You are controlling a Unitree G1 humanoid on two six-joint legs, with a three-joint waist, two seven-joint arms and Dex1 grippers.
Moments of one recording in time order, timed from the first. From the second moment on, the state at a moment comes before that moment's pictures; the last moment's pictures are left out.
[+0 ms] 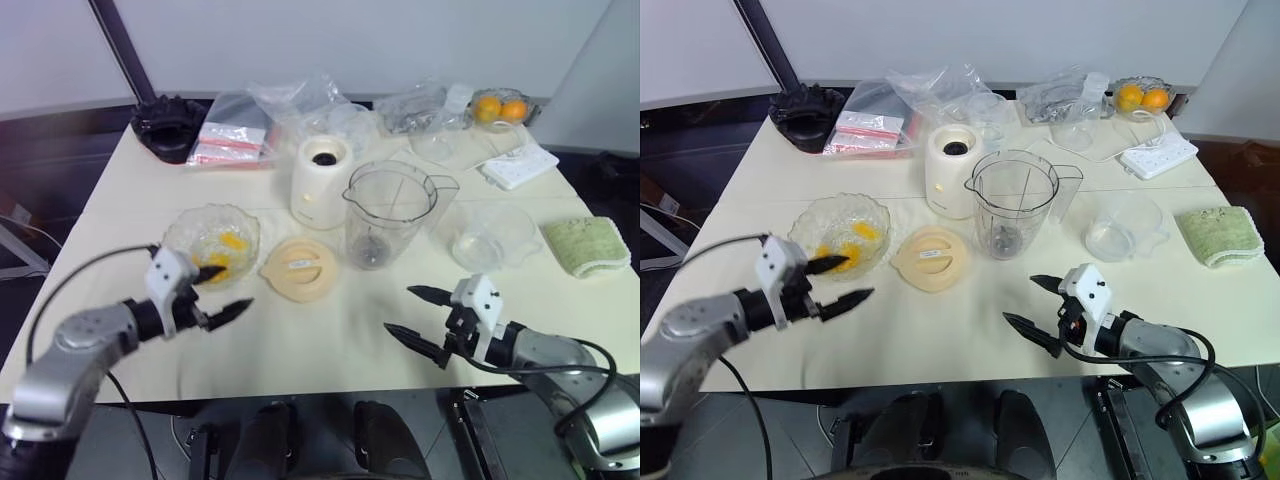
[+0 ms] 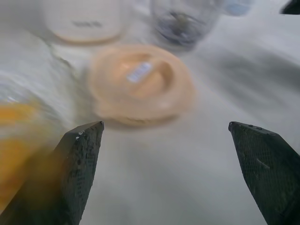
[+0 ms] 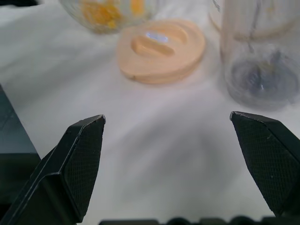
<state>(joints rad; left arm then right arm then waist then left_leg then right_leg) -0.04 0.79 0.18 -0.33 -0.49 0.54 -0.80 0.11 -0.66 -0.09 -0.54 0.49 0.52 0.77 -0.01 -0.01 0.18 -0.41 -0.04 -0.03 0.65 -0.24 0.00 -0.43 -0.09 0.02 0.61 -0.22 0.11</state>
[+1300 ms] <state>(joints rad) -1.06 0.68 -0.37 1.04 0.18 0.28 -1.26 0.05 -0.55 0.22 -0.79 0.46 0.70 0.49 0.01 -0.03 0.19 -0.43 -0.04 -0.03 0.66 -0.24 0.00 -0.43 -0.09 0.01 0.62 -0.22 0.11</state>
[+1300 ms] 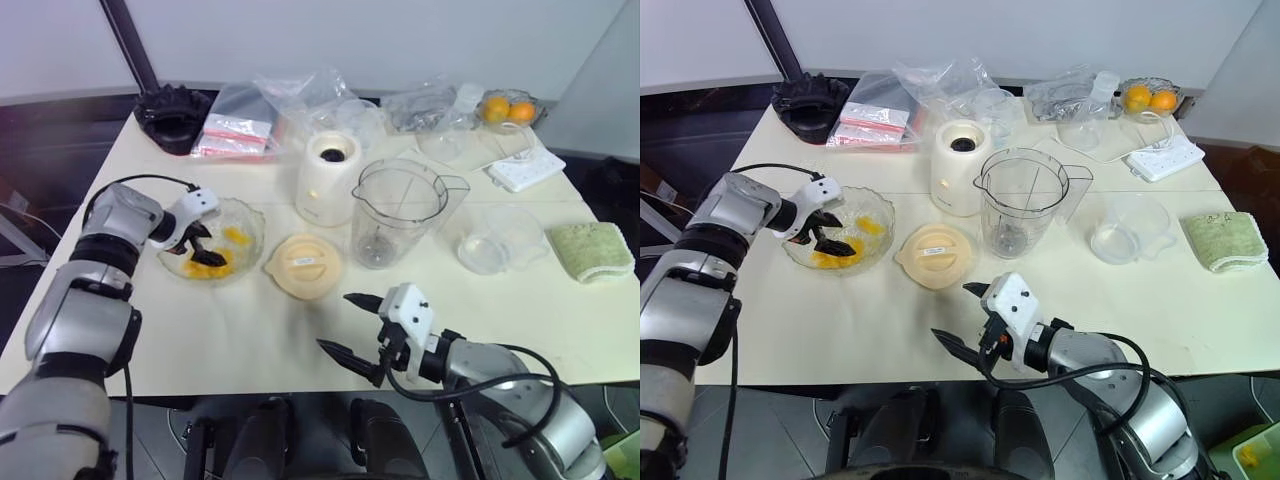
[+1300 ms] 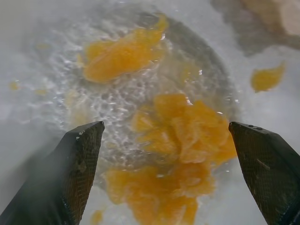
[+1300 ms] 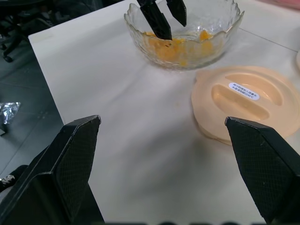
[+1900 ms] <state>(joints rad) -0.99 0.65 -0.37 1.01 0.22 0.28 -1.22 0.04 -0.53 0.24 -0.78 0.41 0.68 0.49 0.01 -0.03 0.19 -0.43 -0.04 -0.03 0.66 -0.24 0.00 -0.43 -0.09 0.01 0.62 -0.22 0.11</state>
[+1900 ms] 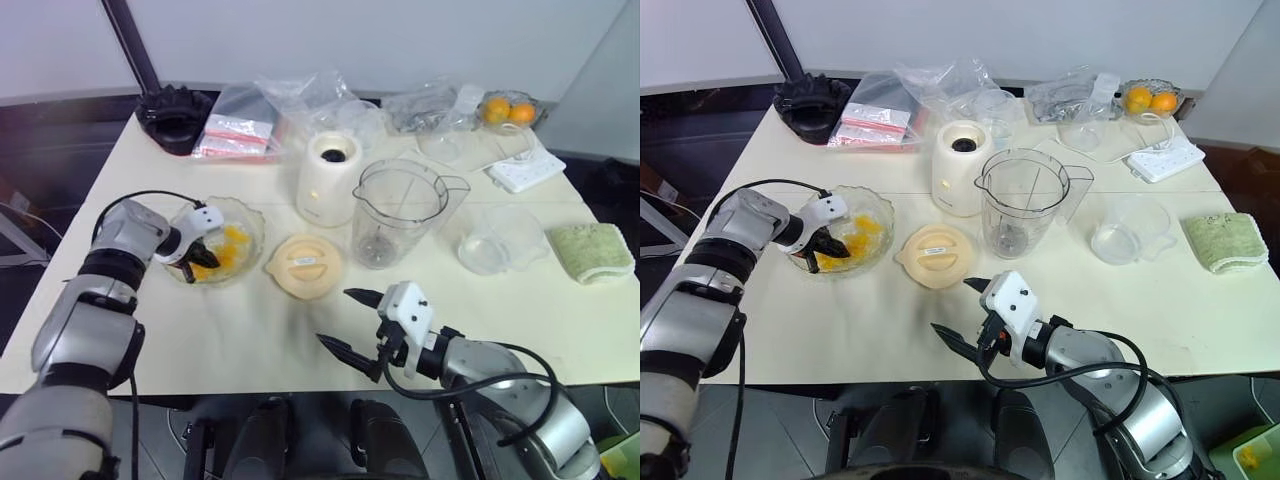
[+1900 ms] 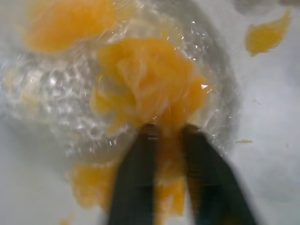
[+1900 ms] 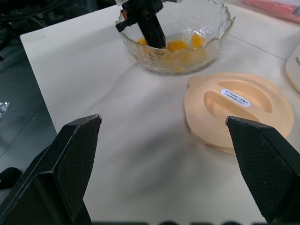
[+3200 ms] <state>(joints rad) -1.01 0.78 -0.05 0.81 -0.07 0.41 -1.37 0.00 -0.47 0.16 -0.69 0.43 0.64 0.52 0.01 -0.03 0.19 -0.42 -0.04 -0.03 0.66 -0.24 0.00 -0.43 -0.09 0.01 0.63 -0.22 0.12</state>
